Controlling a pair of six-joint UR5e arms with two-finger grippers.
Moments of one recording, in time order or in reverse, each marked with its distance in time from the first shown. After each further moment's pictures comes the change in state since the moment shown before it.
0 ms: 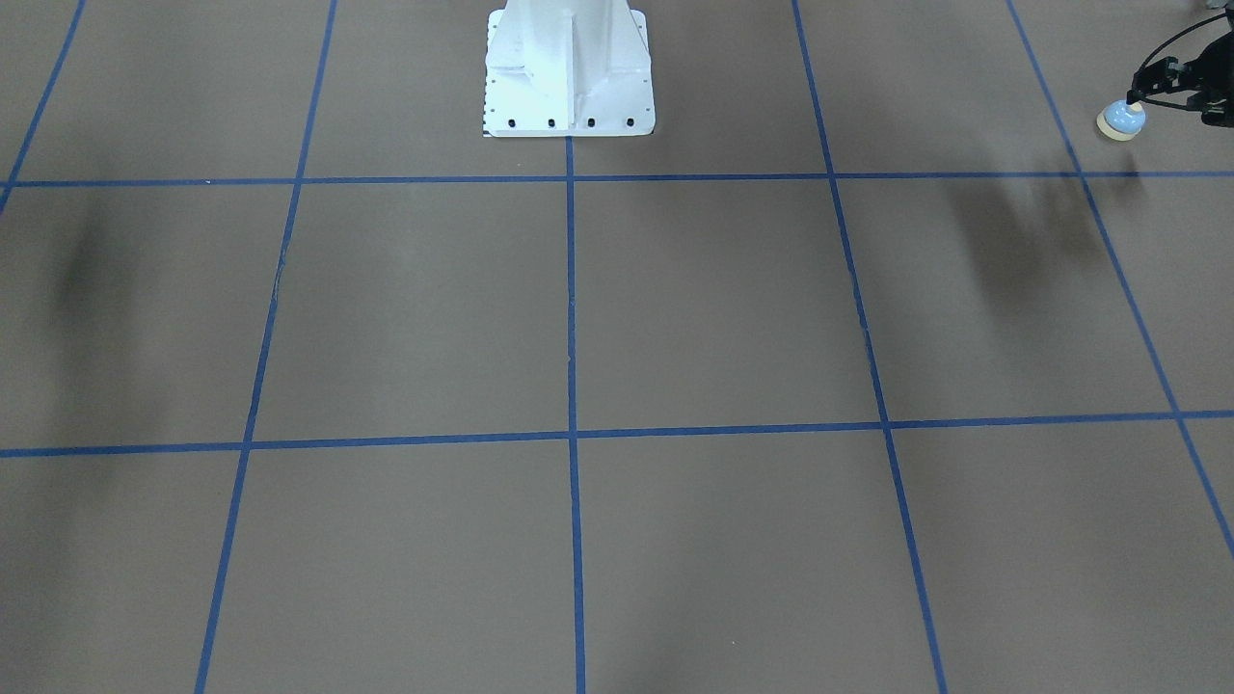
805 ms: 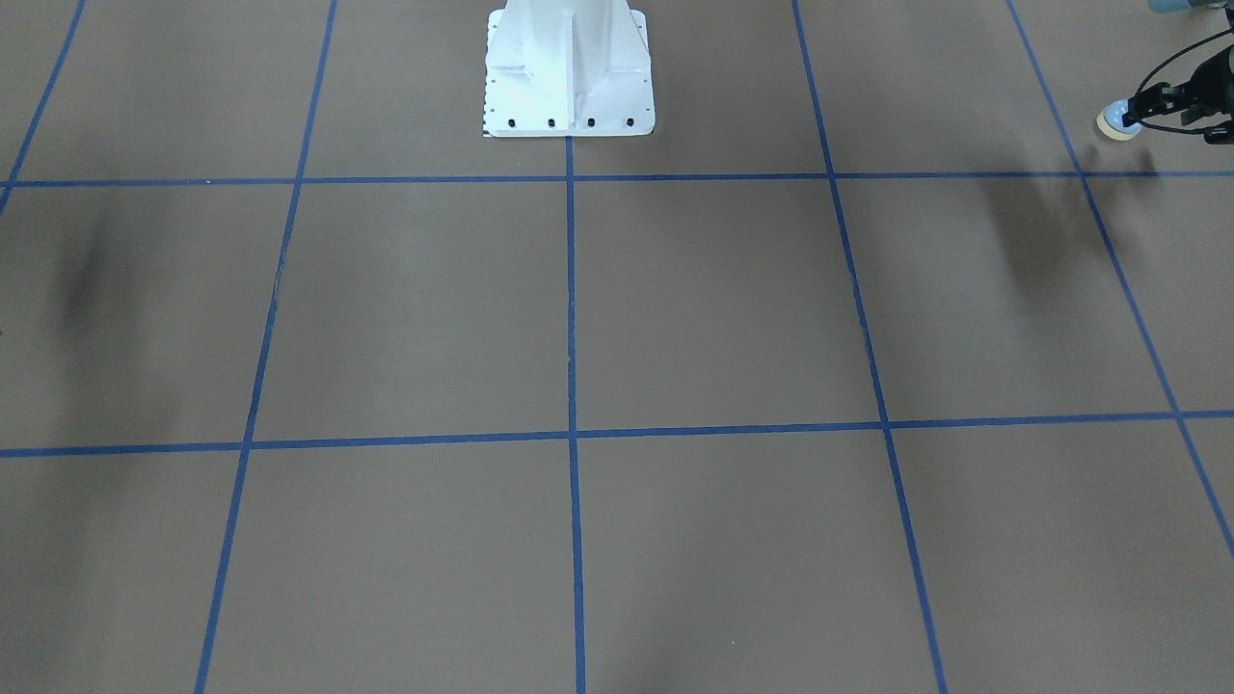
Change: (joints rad) left arm 0.053 -0.035 0.125 -0.226 0.002 -0.290; right arm -0.012 0.014 0.001 0.000 0.005 0.002
